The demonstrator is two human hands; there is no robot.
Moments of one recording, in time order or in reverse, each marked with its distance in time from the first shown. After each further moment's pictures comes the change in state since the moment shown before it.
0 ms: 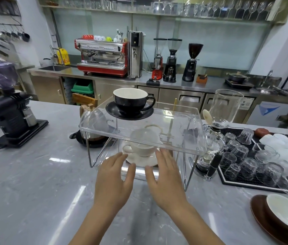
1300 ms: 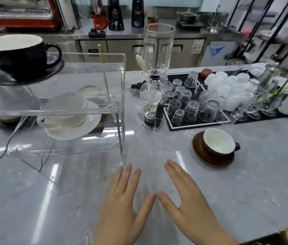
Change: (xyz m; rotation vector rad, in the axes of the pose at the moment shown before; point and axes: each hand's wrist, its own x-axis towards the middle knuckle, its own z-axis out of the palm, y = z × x) left_hand -0.141 0.074 0.092 -0.018 -0.472 0.230; right_hand -0.168 0.127 -0.089 -0.072 -0.086 0.210
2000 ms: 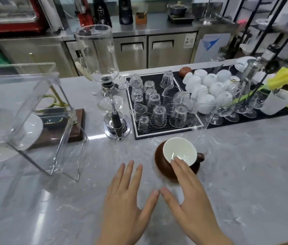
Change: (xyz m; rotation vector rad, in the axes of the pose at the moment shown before) left_hand 0.066 0.122 0.097 0.096 -0.047 -0.007; right_hand 0.017 0.134 -0.084 0.090 0.124 0.060
